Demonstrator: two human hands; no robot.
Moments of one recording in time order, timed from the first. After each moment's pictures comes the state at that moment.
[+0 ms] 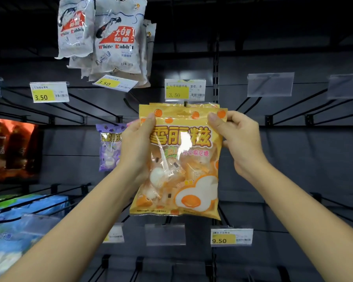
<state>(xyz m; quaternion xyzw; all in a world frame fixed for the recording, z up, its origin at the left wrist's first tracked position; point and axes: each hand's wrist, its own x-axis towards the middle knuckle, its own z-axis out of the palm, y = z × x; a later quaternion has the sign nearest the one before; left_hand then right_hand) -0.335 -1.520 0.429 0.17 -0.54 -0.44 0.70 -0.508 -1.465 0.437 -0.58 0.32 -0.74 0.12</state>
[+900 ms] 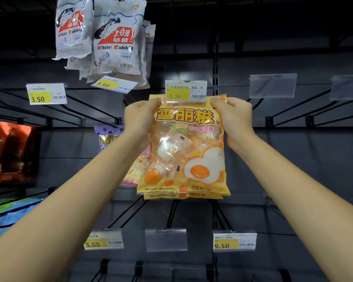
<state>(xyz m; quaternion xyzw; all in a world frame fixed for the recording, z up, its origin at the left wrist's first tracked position) -0.340 -1.547 0.483 0.28 -0.56 -0.35 0.70 -0.511 -1.502 0.482 -0.51 0.37 -0.77 0.09</state>
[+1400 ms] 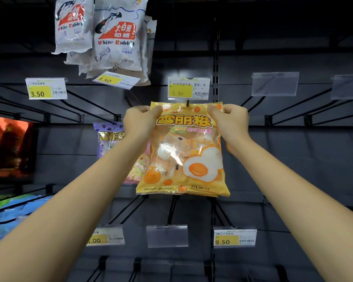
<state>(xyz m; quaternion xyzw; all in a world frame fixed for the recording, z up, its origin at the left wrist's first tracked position) -0.337 -1.565 0.471 0.32 -0.57 -0.28 0.71 -0.512 -1.519 0.471 -0.52 0.42 -0.74 0.02</state>
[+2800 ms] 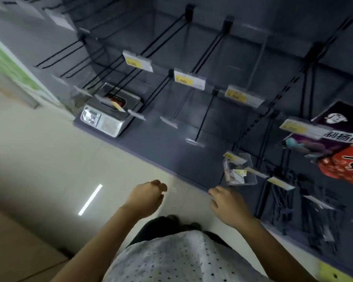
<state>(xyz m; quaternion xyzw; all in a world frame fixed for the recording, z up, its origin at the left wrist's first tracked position) -0.165 -1.300 -0.131 0.61 -0.76 -0.24 -0.05 -0.417 -1.315 -0.134 -0.80 0.56 0.10 0.21</state>
